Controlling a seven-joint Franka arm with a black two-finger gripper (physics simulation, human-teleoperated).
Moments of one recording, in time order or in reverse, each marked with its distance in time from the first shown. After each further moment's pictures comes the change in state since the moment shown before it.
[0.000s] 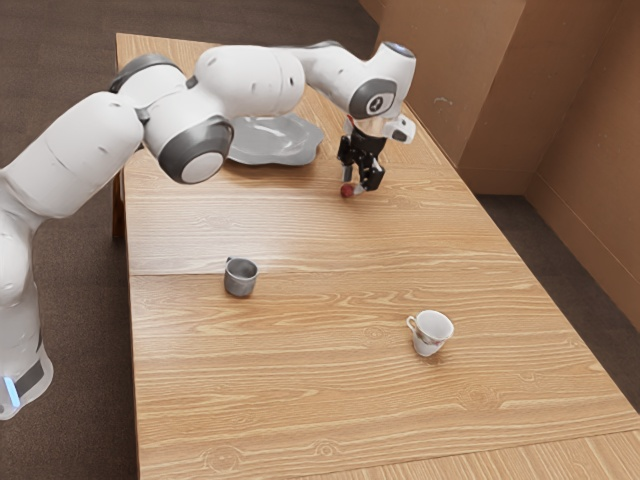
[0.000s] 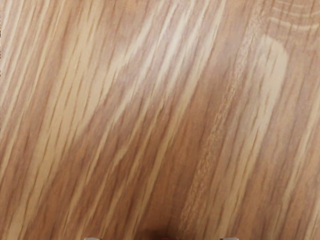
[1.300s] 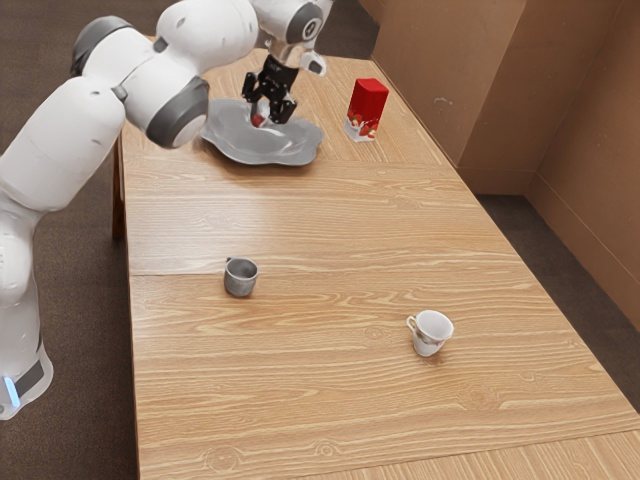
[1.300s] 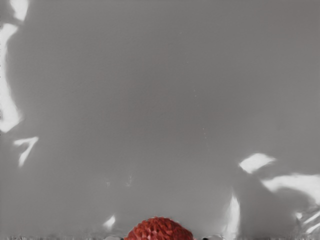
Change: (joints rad) arm 0.040 -0.127 0.335 -0.125 0.014 -0.299 0.022
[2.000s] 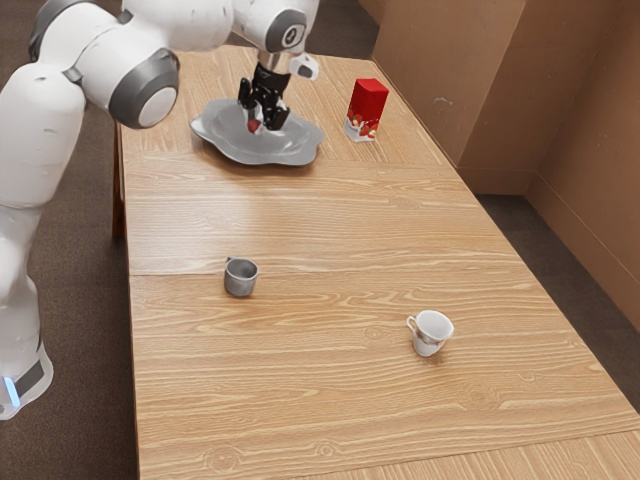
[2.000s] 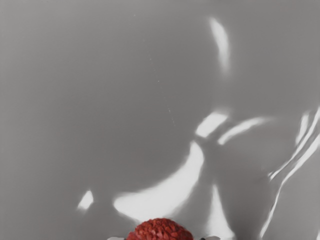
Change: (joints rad) arm -0.229 -0.240 0.109 -0.354 0.089 0.284 0.043
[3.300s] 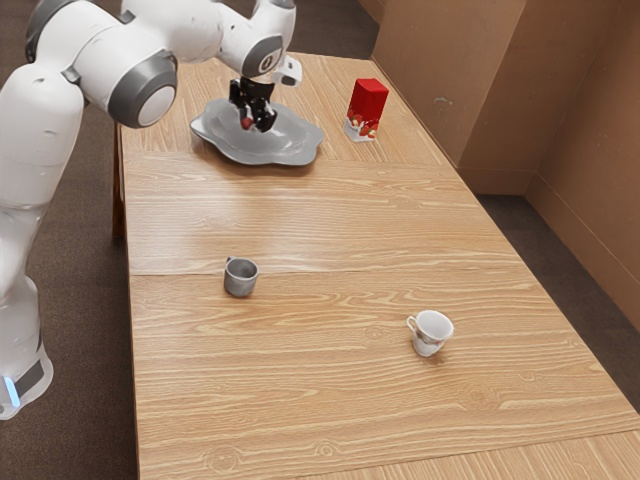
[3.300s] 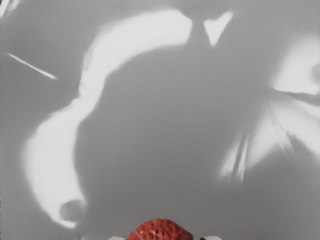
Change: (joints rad) arm -0.016 0.014 0.050 -0.164 0.034 0.393 -0.013
